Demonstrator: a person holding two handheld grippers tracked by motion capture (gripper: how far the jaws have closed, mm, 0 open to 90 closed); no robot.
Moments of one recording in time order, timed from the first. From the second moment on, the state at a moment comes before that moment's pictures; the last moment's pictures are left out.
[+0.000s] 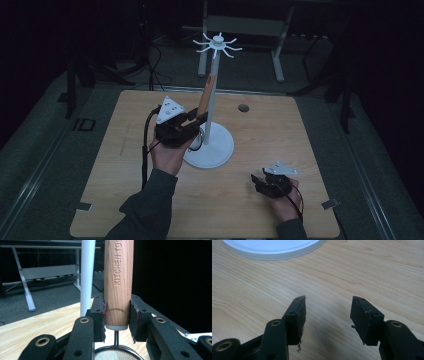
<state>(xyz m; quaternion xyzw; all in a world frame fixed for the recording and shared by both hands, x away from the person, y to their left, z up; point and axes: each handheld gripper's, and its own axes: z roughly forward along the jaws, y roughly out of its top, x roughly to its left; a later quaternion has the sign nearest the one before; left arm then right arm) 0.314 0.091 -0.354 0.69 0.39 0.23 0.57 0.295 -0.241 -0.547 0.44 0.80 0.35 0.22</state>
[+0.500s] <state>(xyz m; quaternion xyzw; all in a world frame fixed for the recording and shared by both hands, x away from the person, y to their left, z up) 0.315 0.100 -0.344 0.66 0.39 0.21 0.60 0.295 -0.241 -0.548 0.44 0.80 0.35 0.22</state>
